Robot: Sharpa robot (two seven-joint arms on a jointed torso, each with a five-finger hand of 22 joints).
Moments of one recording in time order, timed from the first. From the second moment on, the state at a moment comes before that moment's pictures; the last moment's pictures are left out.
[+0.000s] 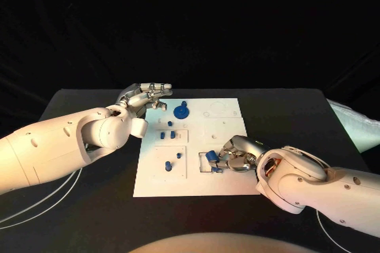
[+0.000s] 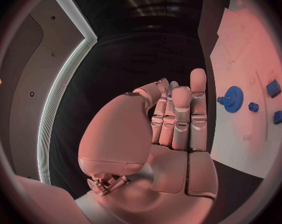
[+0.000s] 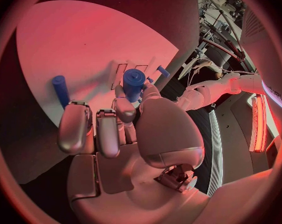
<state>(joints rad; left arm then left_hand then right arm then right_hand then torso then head) 1.18 -0.83 -0.01 1.46 0.04 -0.25 0.34 1.39 -0.09 0.48 -0.04 0.10 1.05 0.18 0.14 0.07 1.13 0.10 0.22 0.09 1.25 0.01 1.11 0.65 0.16 1.18 0.11 0.58 0.98 1.00 -0.93 -0.03 1.90 -1.38 -0.37 -0.52 1.23 0.04 -0.12 0.29 0.42 1.09 0.08 0.26 0.13 1.34 0.00 1.13 1.11 1.46 -0.07 1.43 1.29 0.11 1.41 0.03 1.35 1.06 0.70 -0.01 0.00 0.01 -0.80</state>
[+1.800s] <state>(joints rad) 1.17 -0.83 -0.01 1.46 0.04 -0.24 0.33 1.39 -0.09 0.48 -0.04 0.10 1.05 0.18 0.13 0.07 1.13 0.10 0.22 0.09 1.25 0.01 1.11 0.65 0.16 1.18 0.11 0.58 0.98 1.00 -0.90 -0.03 1.88 -1.49 -0.34 -0.55 1.27 0.04 -0.17 0.20 0.13 1.08 0.07 0.31 0.27 1.34 -0.01 1.08 1.13 1.46 -0.07 1.41 1.28 0.11 1.41 0.03 1.35 1.07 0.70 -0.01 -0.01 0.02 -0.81</state>
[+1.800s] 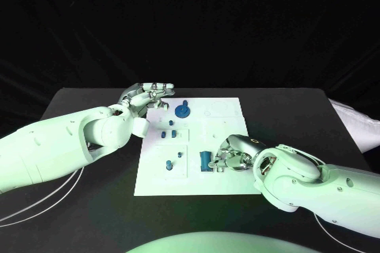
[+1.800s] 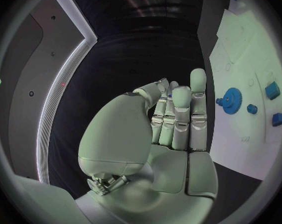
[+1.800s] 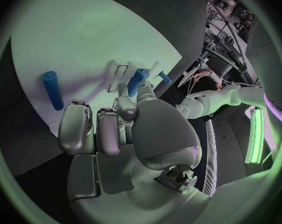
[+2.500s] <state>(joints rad) 1.17 -0.83 -0.01 1.46 0.04 -0.24 0.33 1.39 -0.09 0.48 -0.04 0.10 1.05 0.18 0.14 0.07 1.13 0.10 0.22 0.09 1.25 0.01 1.11 0.65 0.16 1.18 0.11 0.58 0.98 1.06 -1.14 -0.03 1.95 -1.48 -0.38 -0.49 1.31 0.06 -0.19 0.19 0.24 1.04 0.08 0.26 0.26 1.33 0.00 1.04 1.10 1.46 -0.07 1.41 1.29 0.11 1.40 0.03 1.35 1.07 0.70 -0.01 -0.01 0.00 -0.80</state>
